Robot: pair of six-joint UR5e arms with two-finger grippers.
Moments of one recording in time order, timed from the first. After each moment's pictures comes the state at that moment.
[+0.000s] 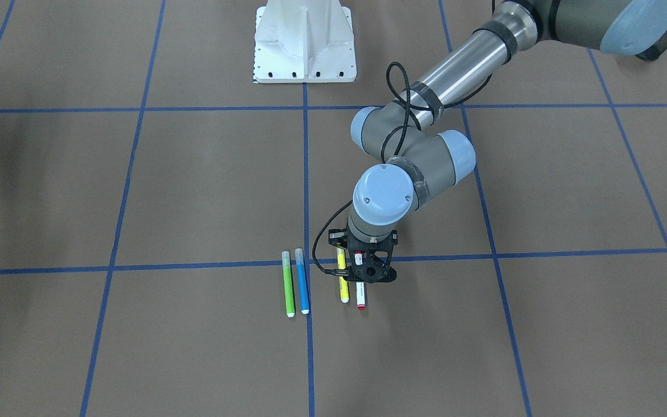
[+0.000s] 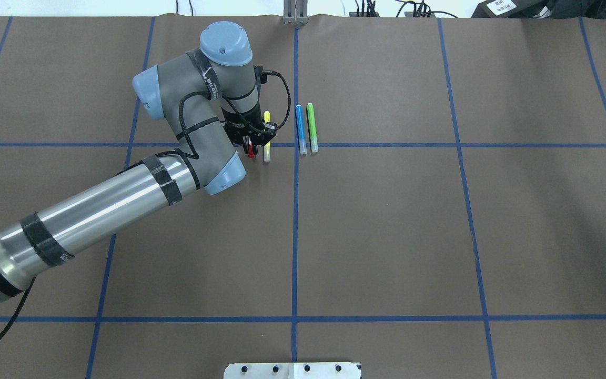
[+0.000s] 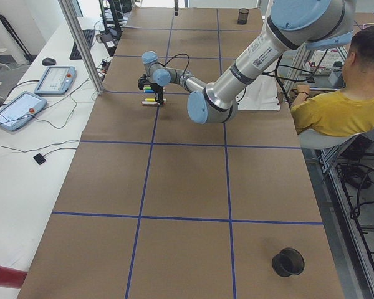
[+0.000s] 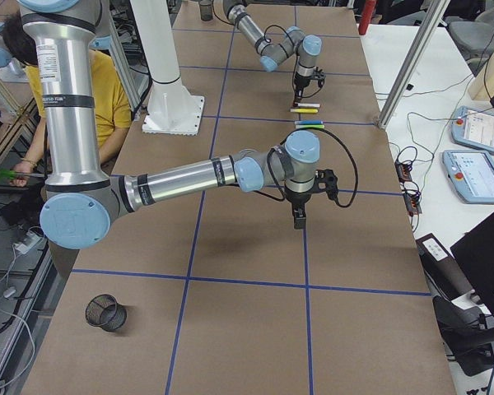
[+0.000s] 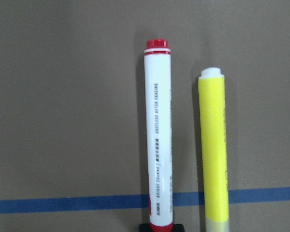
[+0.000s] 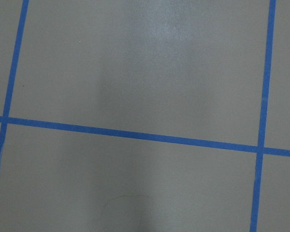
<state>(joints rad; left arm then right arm) -0.72 -2.54 -1.04 -1.77 -2.14 -0.96 1.35 -1.52 1.77 -1.49 2.31 0.28</state>
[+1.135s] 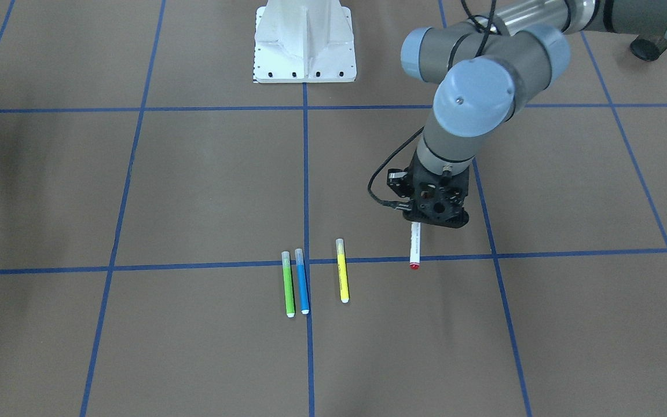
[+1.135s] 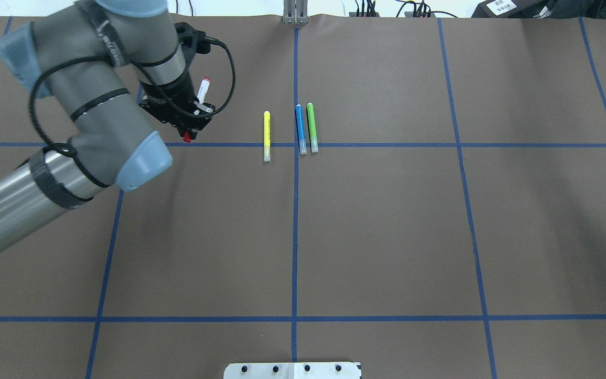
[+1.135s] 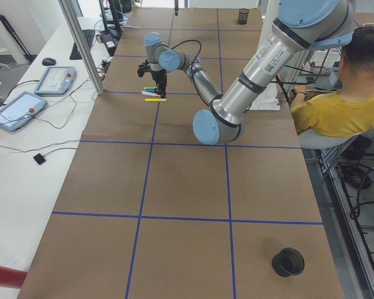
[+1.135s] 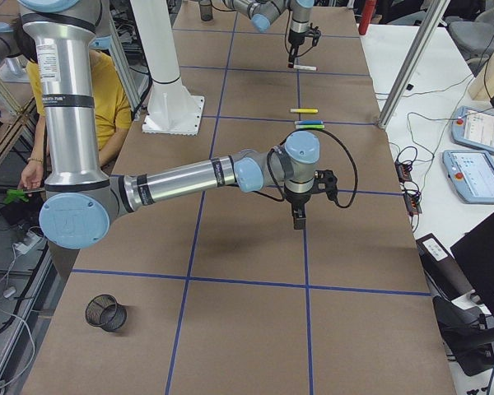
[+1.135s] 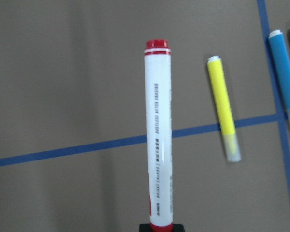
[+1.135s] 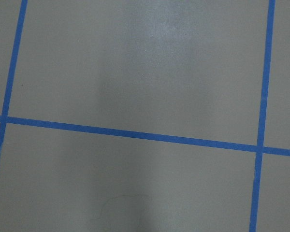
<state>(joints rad) -0.85 -2.26 -1.71 -1.25 -2.14 -0.58 1.35 -1.52 1.77 -1.49 2.31 0.28</state>
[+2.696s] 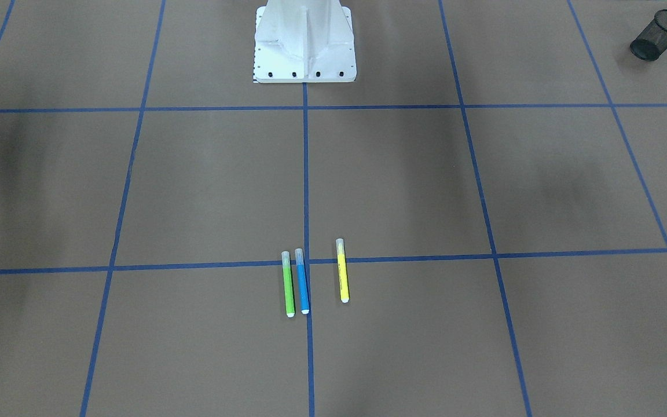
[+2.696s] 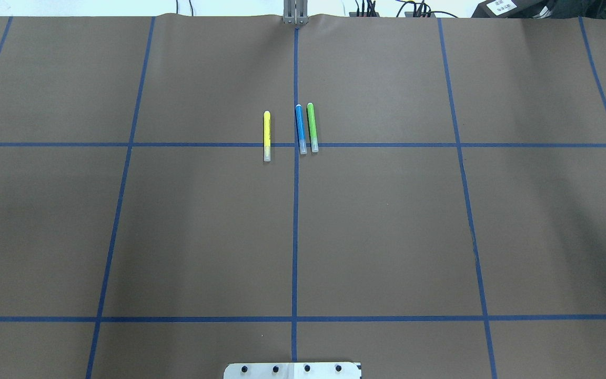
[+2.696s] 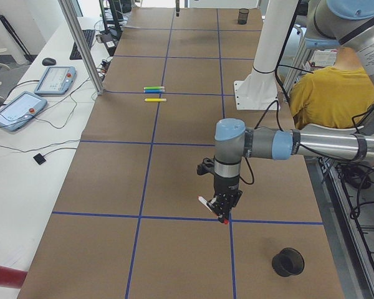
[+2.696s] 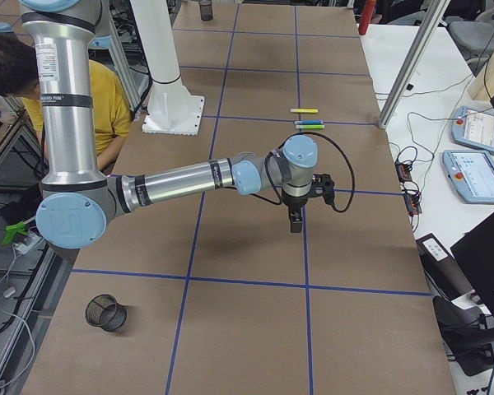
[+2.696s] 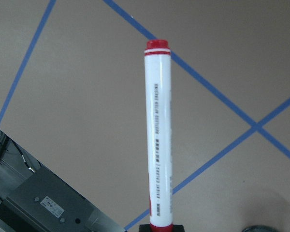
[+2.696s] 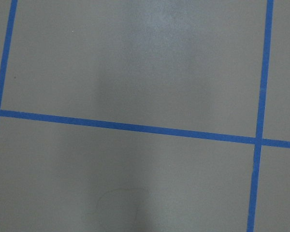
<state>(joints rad) -1.44 -0.93 -2.18 -1.61 -1.82 0.80 1.34 -1.54 1.77 -1.49 2.31 0.28</state>
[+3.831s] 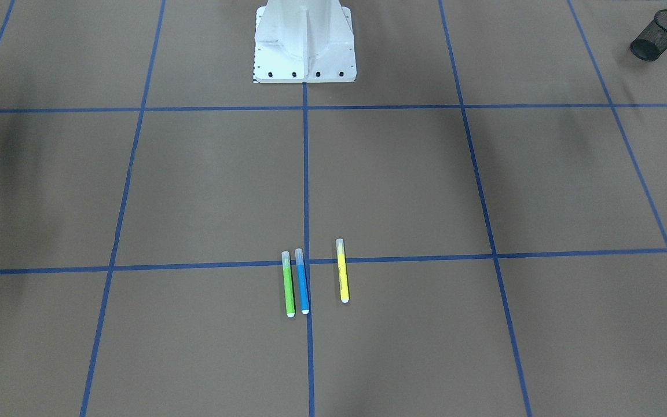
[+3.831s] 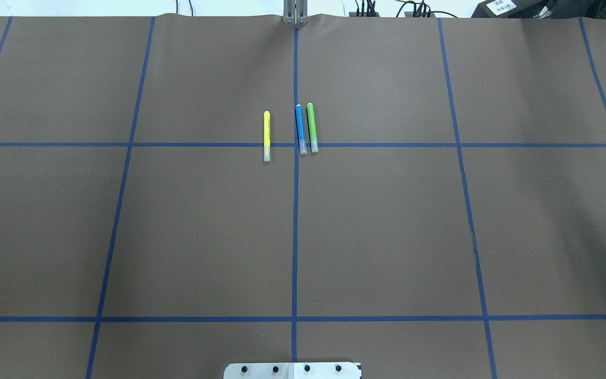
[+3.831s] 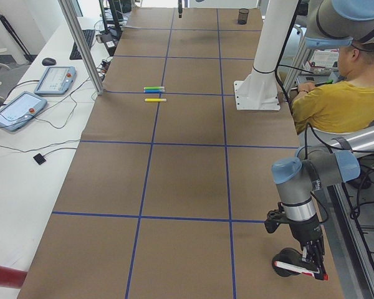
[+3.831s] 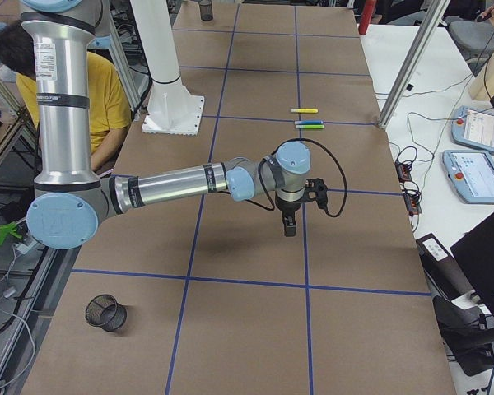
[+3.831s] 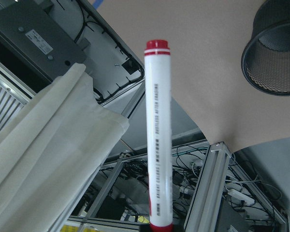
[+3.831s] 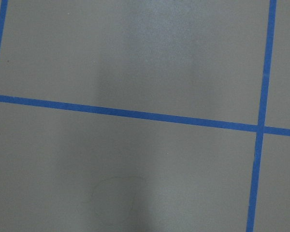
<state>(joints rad) -1.48 -0.61 -2.13 -1.58 -1.58 0.64 1.32 -1.58 1.77 -1.44 2.31 0.28</state>
